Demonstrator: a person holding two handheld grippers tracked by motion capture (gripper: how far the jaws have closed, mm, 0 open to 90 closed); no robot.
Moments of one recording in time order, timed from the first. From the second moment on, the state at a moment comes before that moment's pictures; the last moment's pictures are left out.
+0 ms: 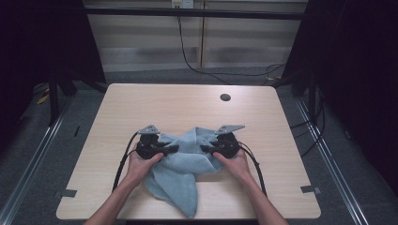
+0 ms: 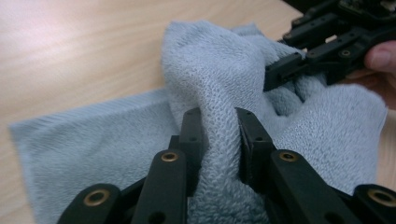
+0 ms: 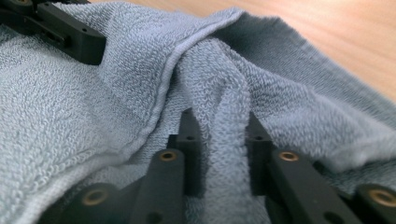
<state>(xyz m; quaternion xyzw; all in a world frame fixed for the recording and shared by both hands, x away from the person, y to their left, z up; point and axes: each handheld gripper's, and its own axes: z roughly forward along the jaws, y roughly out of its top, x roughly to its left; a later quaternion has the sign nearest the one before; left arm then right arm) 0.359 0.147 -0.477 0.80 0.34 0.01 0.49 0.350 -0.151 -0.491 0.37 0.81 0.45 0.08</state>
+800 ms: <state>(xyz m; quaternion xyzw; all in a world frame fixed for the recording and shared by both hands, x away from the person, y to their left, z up) 0.372 0.189 -0.324 0.70 0.32 0.15 0.62 0.369 -0.194 -0.303 0.38 0.70 0.57 0.23</state>
